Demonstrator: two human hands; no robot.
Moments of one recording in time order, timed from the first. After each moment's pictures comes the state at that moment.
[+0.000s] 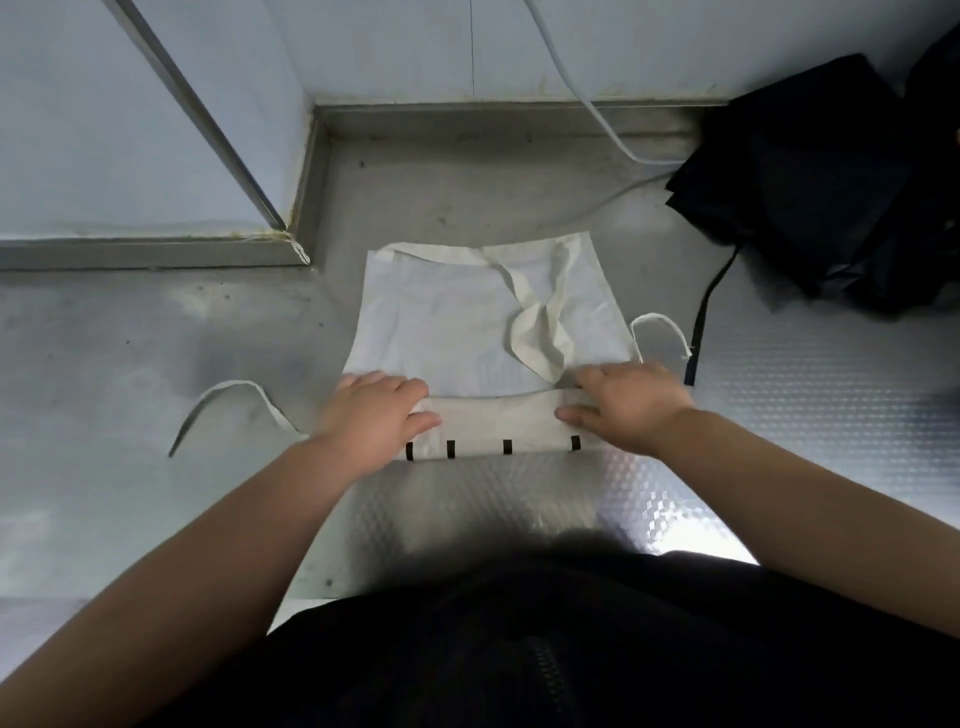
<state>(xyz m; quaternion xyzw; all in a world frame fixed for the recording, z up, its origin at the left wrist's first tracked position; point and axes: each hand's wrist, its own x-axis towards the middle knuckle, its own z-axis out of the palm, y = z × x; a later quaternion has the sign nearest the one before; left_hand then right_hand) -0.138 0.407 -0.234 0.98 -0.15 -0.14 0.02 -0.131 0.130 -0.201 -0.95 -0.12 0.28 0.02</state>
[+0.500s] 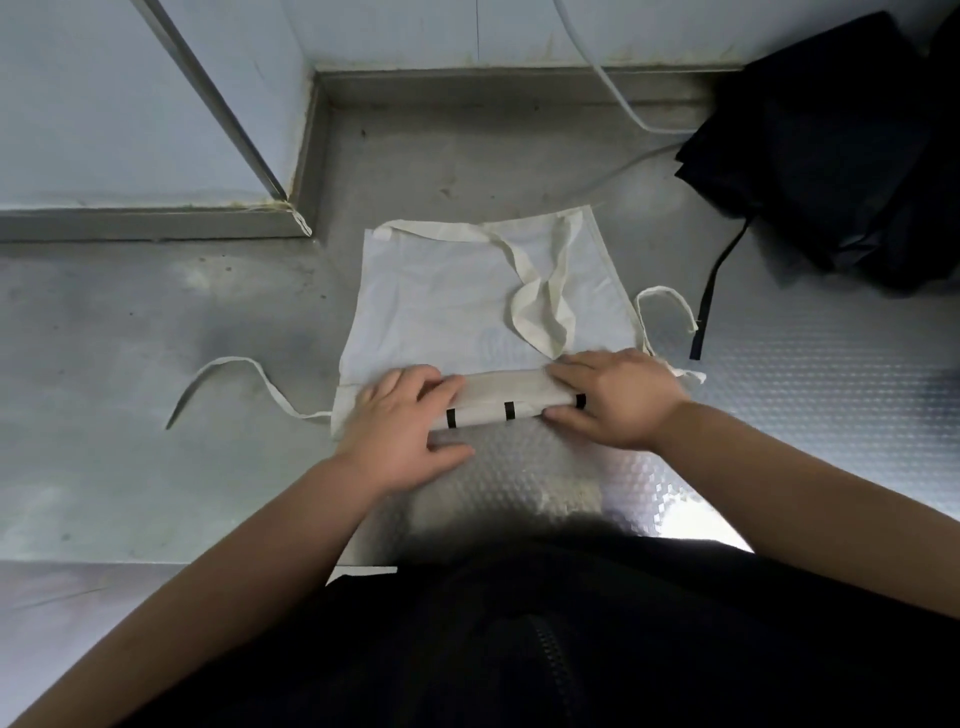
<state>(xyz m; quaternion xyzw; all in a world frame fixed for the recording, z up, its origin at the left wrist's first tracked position) -0.178 0.393 -0.240 0.97 -0.17 -0.13 0.13 -0.150 0.131 -0.224 -0.95 -0.23 0.18 0.06</state>
